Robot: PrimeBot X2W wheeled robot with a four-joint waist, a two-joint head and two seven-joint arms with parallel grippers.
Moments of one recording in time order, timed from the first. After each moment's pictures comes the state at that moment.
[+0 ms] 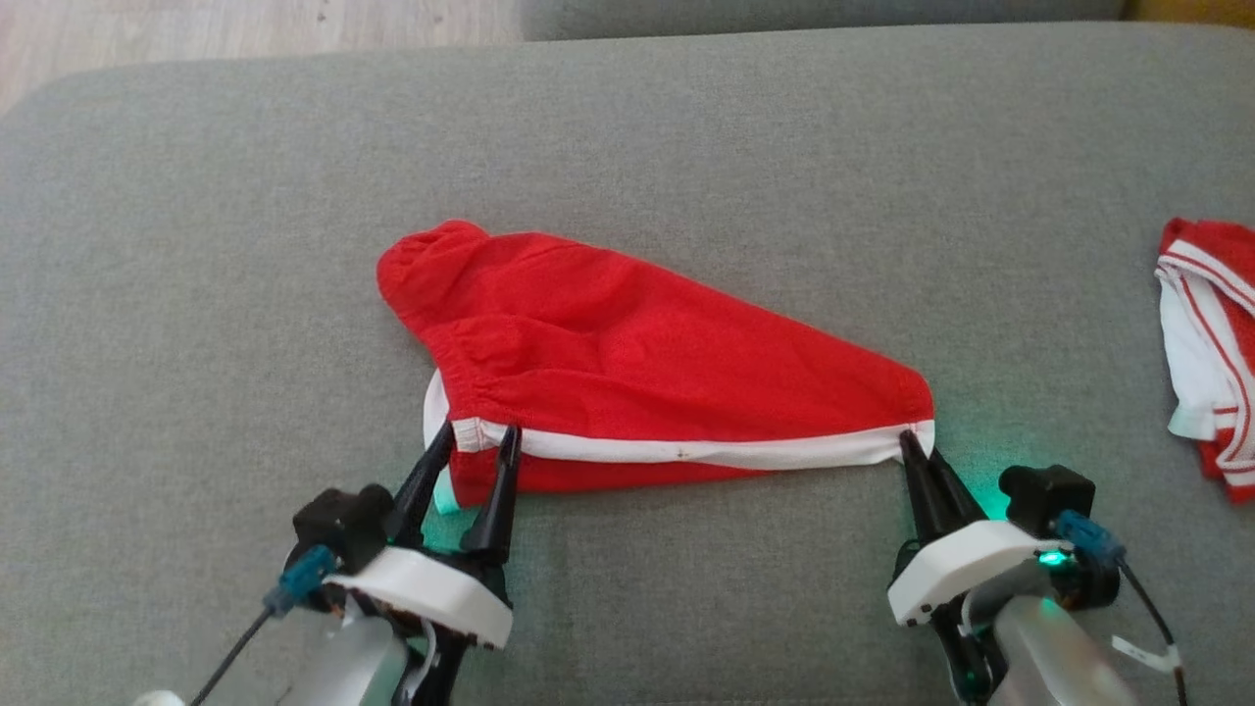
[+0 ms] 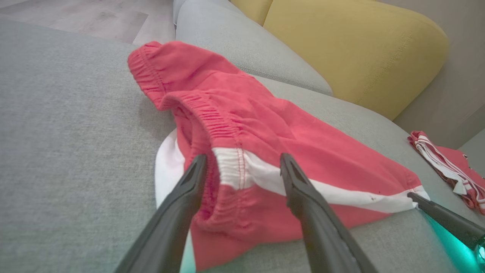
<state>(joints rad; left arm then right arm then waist) -0.25 0.15 -0.52 0.52 -0.59 -0.13 -0.26 -0.26 -0.05 0.15 0.78 0.26 0.13 -0.26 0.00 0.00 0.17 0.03</state>
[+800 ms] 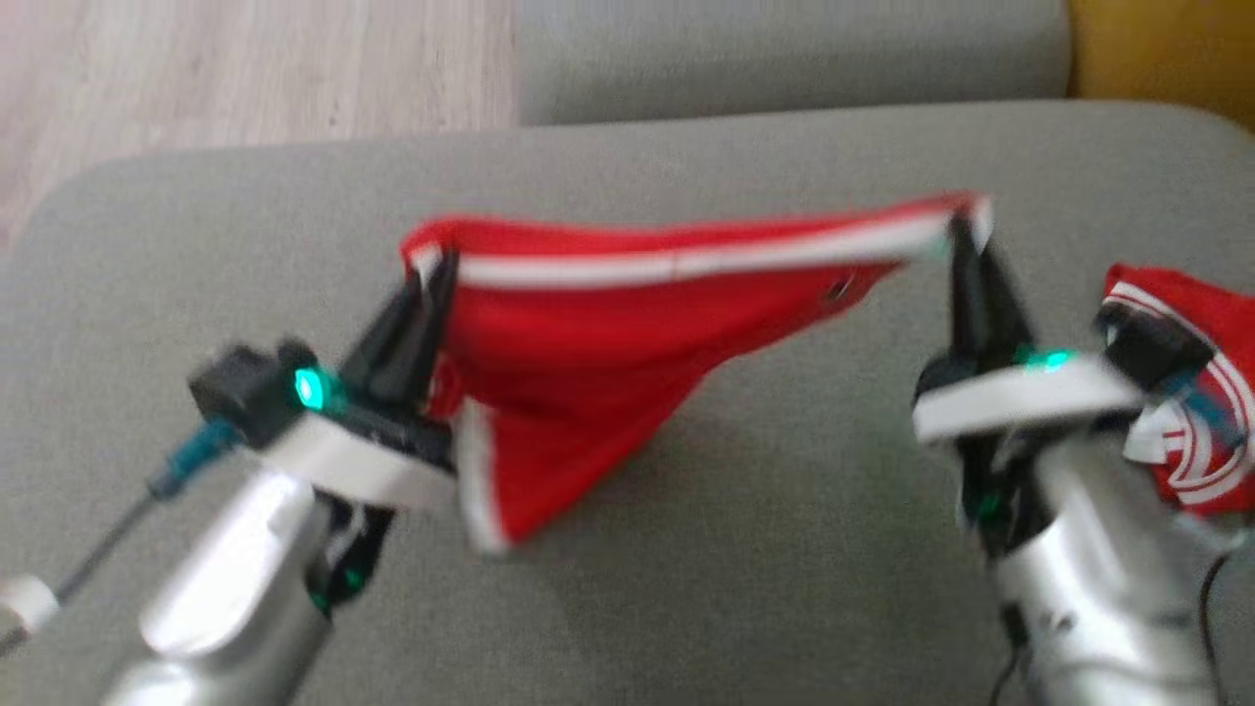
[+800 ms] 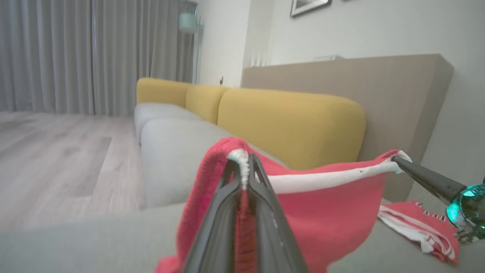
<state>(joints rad) -0.44 0.34 -0.59 0.26 -0.64 -0.13 -0.26 -0.37 -0.06 0.17 0.44 0.53 0.13 -0.26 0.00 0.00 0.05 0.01</state>
